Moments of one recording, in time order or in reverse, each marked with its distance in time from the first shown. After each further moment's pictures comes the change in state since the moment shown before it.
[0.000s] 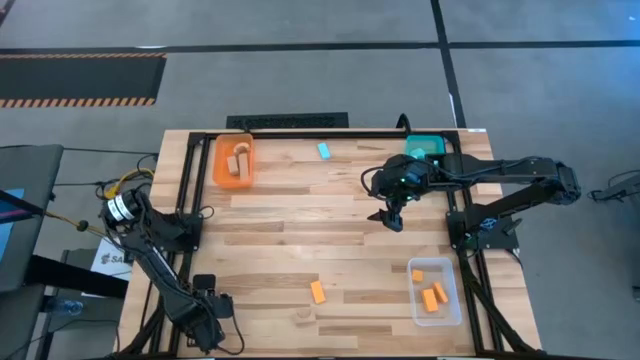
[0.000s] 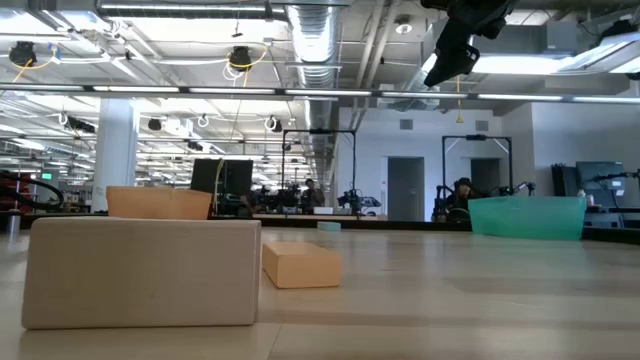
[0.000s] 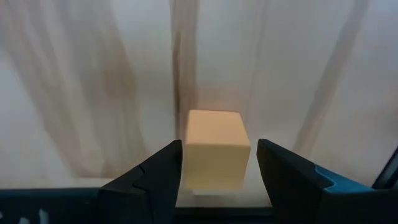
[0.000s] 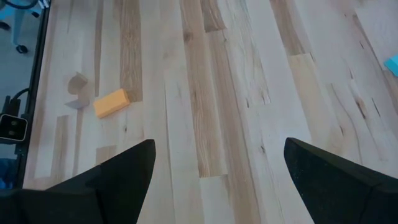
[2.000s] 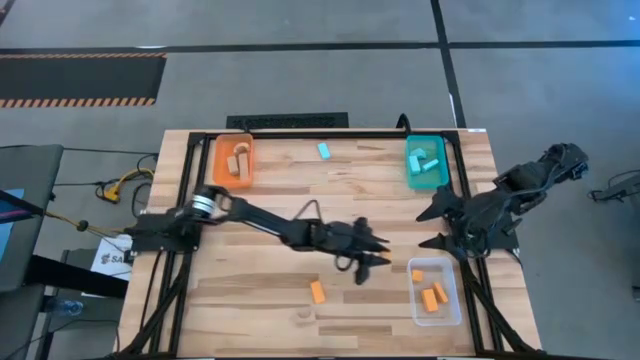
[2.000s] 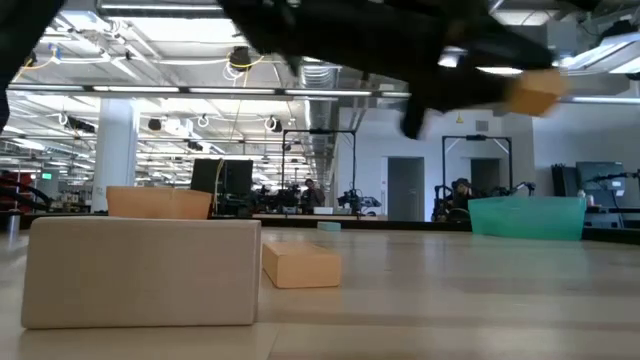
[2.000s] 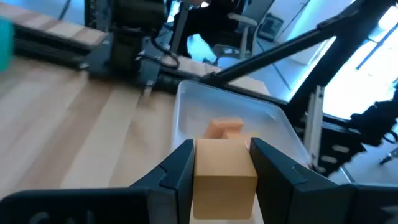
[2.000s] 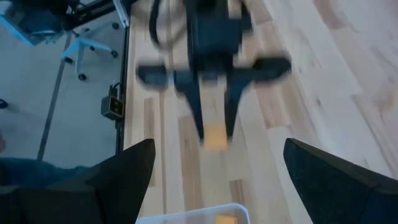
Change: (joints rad) left arm 0.856 0.447 0.464 1.339 -0.177 0.704; right arm 0.585 -0.369 0.000 -0.263 0.341 0.531
